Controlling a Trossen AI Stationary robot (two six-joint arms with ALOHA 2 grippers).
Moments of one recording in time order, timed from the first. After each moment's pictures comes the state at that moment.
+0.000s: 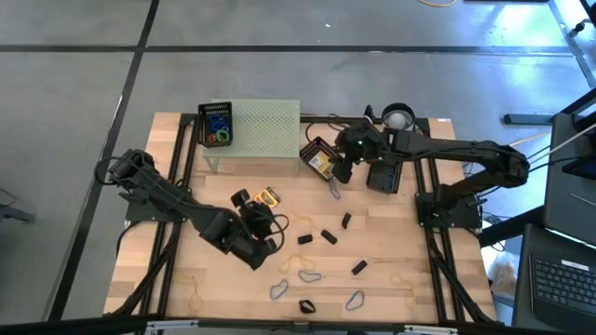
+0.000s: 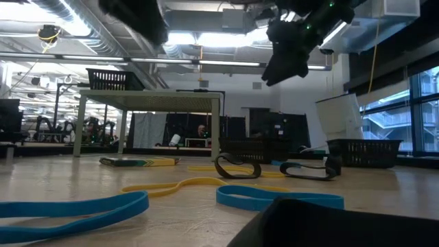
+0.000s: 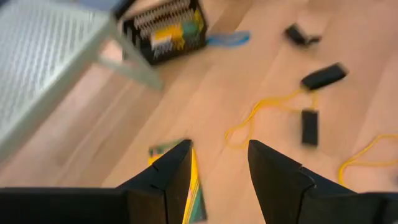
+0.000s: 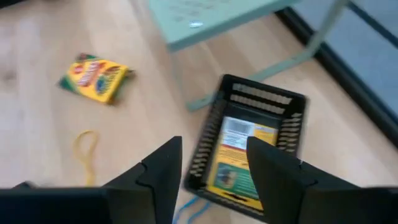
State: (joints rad) left arm -0.51 1.63 1.34 -1.00 -0.79 -0.91; right arm -0.24 1.37 1.05 -0.47 0.05 0.17
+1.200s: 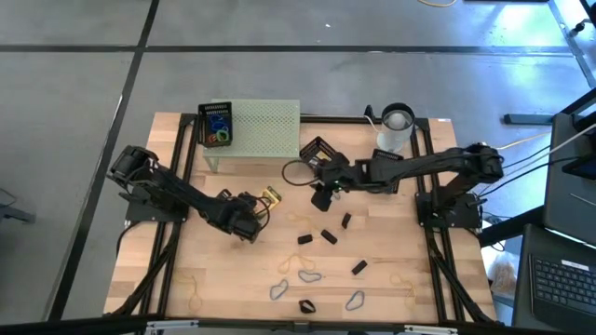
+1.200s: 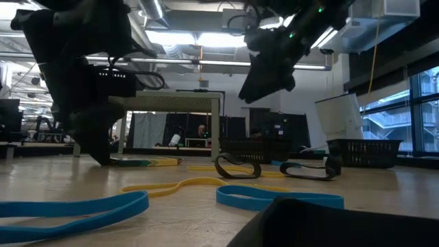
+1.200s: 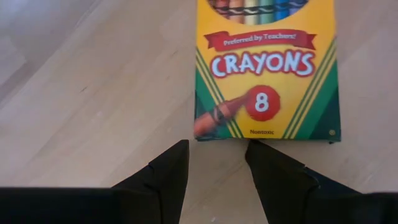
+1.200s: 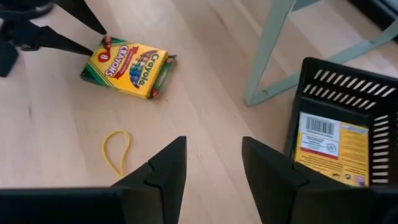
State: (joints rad) left arm -0.34 1.63 0.74 -0.59 -0.50 -1.12; right arm 0.01 1.61 1.05 -0.28 0.25 0.36
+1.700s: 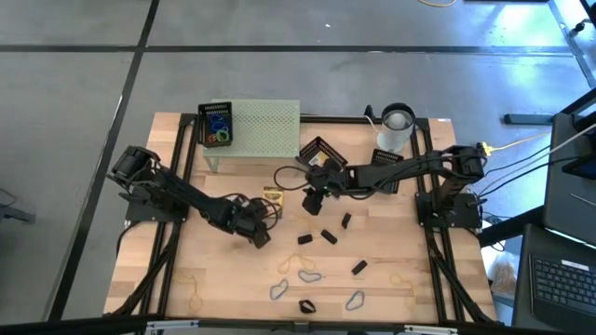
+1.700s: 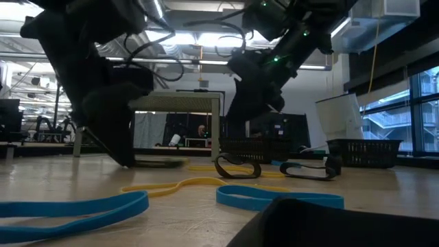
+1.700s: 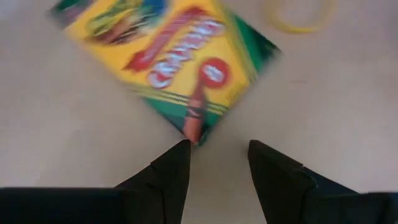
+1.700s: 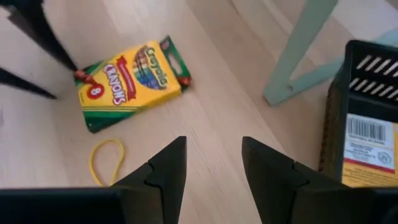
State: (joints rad) left arm -0.35 1.64 0.74 -0.30 -0.40 -0.93; right arm 0.01 1.76 1.05 -0.14 0.24 0.39
